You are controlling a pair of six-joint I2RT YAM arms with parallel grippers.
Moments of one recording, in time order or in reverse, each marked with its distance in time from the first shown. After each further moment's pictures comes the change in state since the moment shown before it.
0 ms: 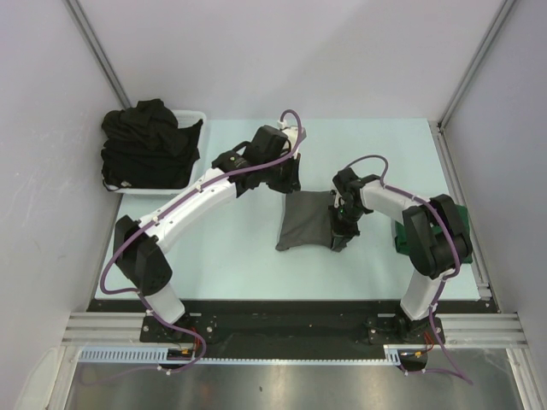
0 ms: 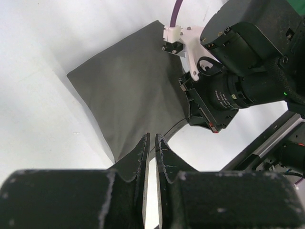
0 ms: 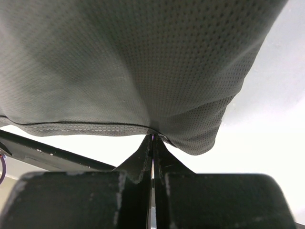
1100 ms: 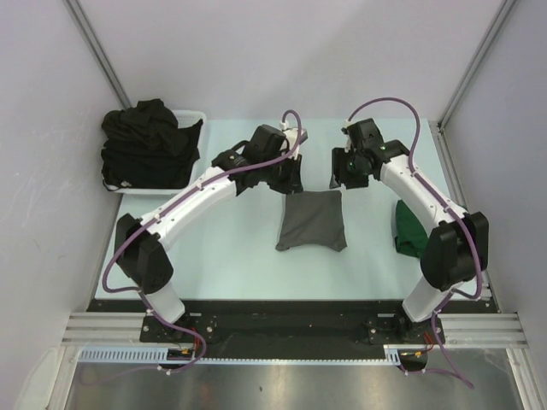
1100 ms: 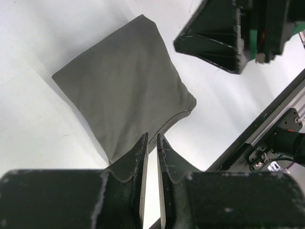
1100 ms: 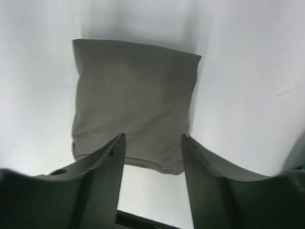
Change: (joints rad) left arm 0.020 0.008 -0.001 0.001 0.098 0.026; right arm -0.047 -0.132 0.373 -0.013 0.230 -0.063
